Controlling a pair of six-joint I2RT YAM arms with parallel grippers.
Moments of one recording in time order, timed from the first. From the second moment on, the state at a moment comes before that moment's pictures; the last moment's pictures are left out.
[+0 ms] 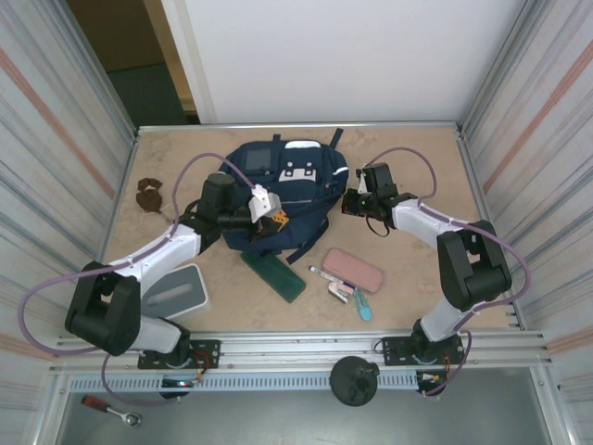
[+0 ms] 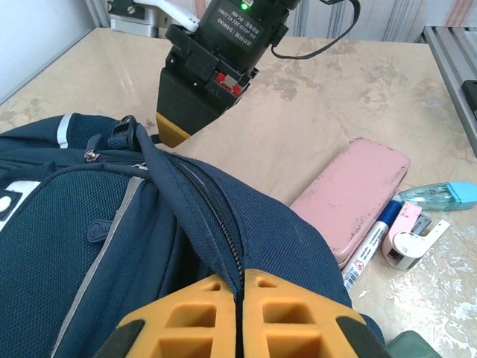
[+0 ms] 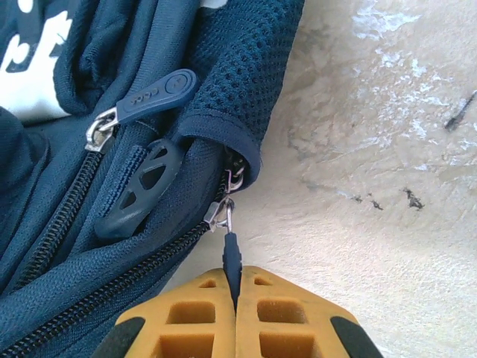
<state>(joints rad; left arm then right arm) -0.43 1.38 0.84 -0.02 0.80 0.53 0.34 1.64 0.98 -0.16 -0.17 0.49</state>
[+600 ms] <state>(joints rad) -0.42 1.40 0.84 -0.01 0.87 0.50 0.23 1.55 0.96 -0.11 -0.31 0.60</state>
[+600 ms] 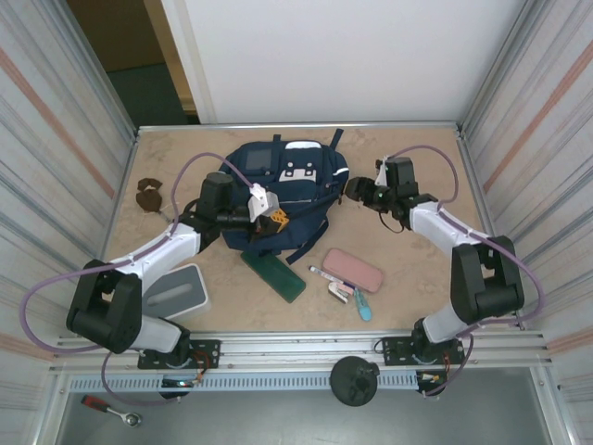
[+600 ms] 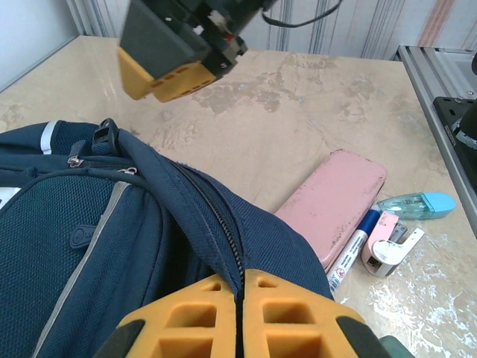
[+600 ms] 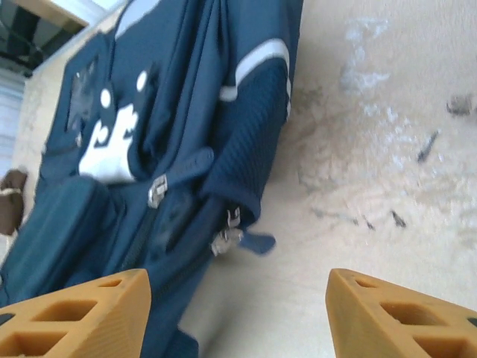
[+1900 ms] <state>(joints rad) -0.37 1.62 1.00 -0.04 0.45 0.23 0.36 1.35 0.65 0.02 -0.03 0.75</state>
